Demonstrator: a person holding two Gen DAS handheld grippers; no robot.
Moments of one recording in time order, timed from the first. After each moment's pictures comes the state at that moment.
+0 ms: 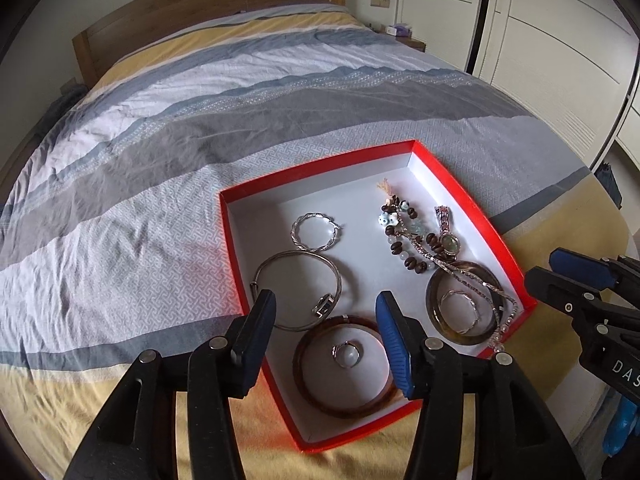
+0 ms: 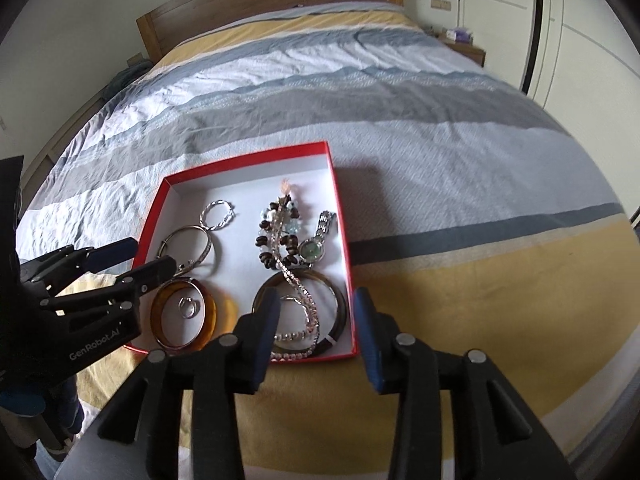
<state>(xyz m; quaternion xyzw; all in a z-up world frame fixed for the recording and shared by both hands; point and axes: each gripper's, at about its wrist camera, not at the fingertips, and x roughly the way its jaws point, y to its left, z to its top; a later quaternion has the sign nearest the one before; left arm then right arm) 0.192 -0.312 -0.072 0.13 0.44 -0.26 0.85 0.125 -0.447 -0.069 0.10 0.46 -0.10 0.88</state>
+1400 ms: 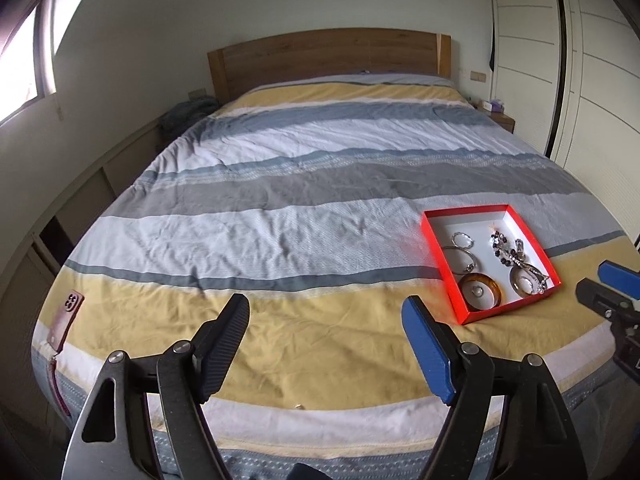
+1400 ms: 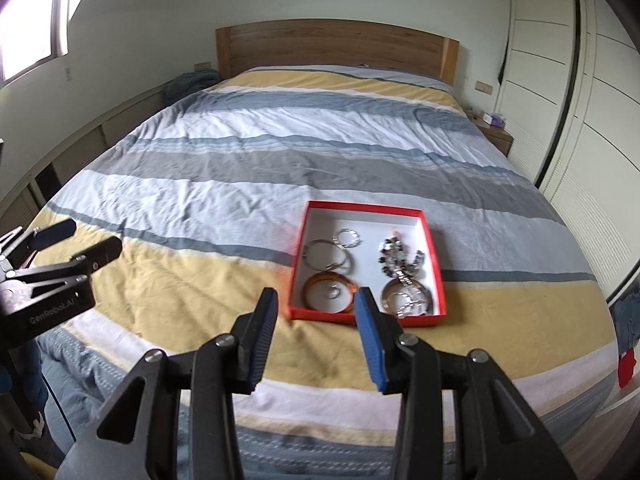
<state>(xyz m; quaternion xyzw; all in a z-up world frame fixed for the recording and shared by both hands) 0.072 -0.090 0.040 0.08 0.35 -0.10 0.93 0.035 -0.266 0.036 0.00 0.39 -0.04 0.92</state>
